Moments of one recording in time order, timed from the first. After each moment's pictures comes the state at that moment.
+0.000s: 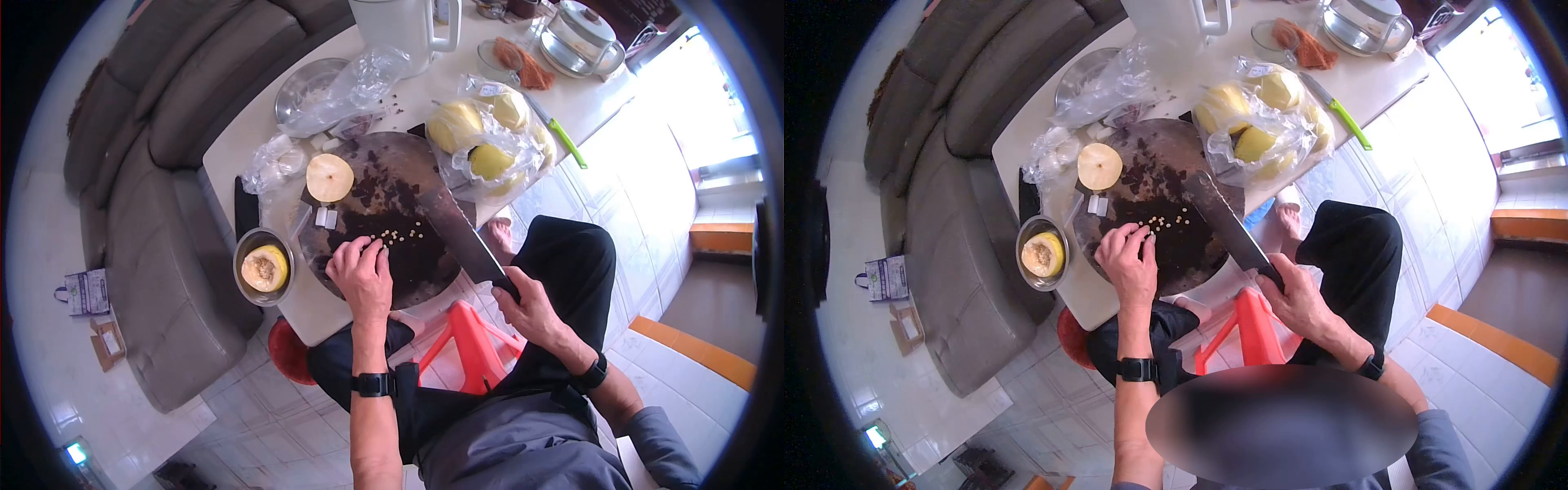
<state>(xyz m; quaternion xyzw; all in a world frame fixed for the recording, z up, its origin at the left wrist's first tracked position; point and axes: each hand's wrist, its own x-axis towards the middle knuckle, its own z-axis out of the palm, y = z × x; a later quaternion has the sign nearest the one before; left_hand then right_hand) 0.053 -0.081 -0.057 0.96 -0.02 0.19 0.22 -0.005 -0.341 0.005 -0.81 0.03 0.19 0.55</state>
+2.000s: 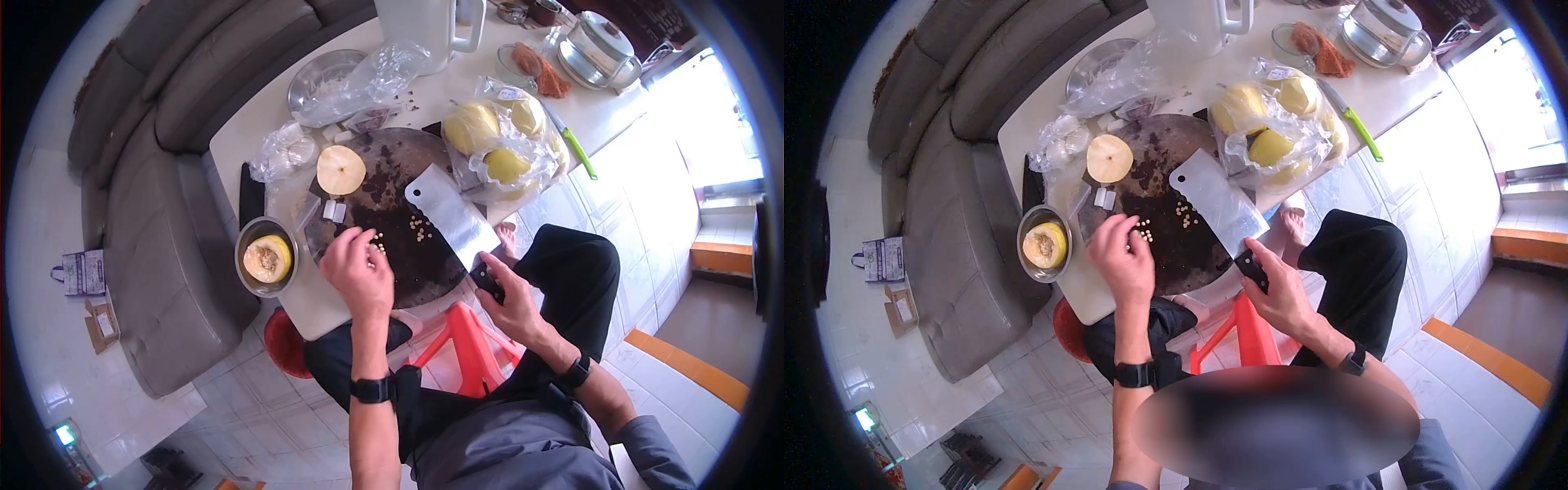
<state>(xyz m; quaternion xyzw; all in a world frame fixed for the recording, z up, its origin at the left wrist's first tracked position) 0.059 -0.077 -0.041 0.93 0.03 0.24 0.26 0.009 -0.317 -0.015 -0.86 -0.04 0.12 0.50</state>
